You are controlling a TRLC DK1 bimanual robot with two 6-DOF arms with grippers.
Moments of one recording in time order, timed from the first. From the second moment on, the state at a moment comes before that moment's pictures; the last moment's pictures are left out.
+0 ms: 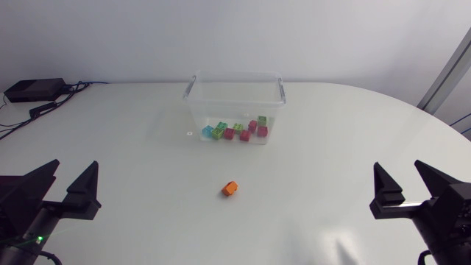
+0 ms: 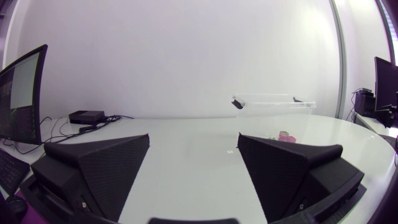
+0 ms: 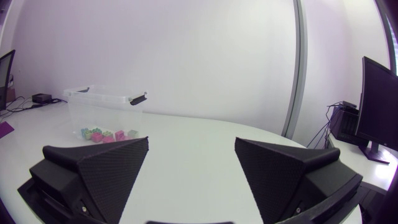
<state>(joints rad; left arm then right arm) -0.03 0.06 0.04 -0.02 0.00 0.02 -0.02 0.06 0.03 -0.03 0.01 -0.08</state>
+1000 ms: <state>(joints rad) -0.01 0.06 0.04 -0.02 0.01 0.08 -0.02 0.06 0.03 -0.03 0.01 -0.08</state>
